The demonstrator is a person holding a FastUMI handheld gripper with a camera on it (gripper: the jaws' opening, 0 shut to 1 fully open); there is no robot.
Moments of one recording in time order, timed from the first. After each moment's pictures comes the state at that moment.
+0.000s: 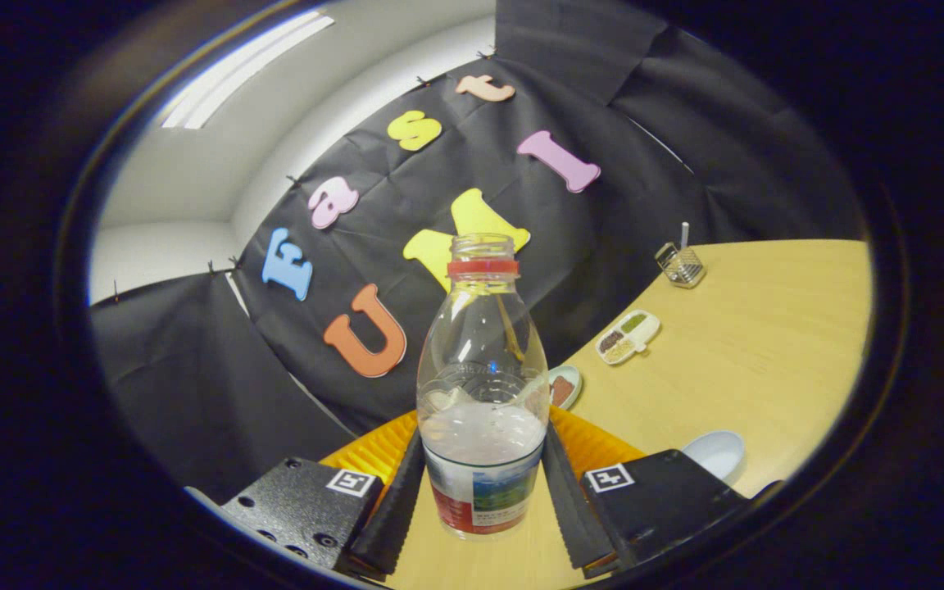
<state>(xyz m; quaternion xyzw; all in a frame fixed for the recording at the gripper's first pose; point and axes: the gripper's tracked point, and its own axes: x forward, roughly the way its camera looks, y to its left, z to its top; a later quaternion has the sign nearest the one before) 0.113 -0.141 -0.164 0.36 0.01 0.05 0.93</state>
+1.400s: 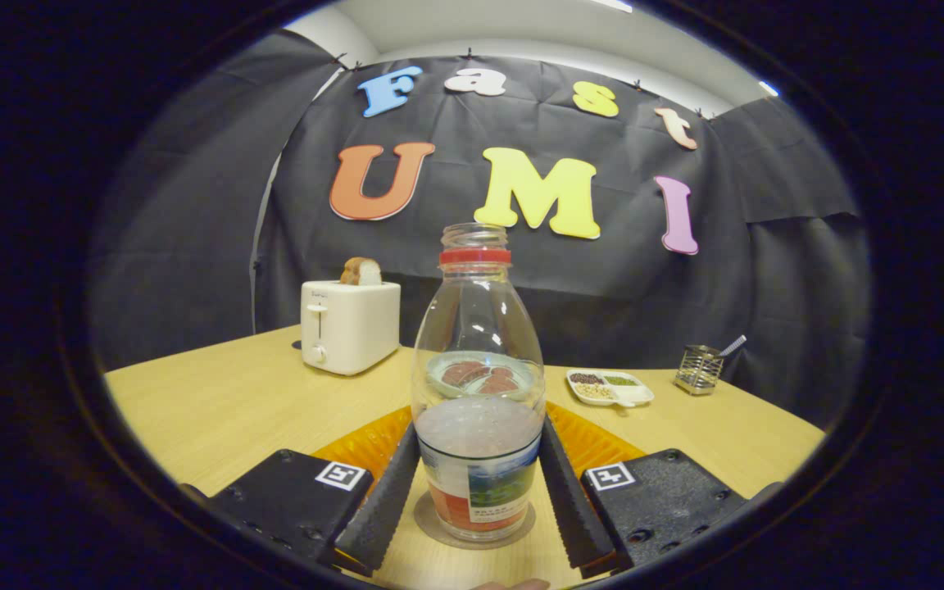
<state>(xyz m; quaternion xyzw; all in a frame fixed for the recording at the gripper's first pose) 0.248 -0.099 -0.310 -0.01 0.03 0.00 1.00</state>
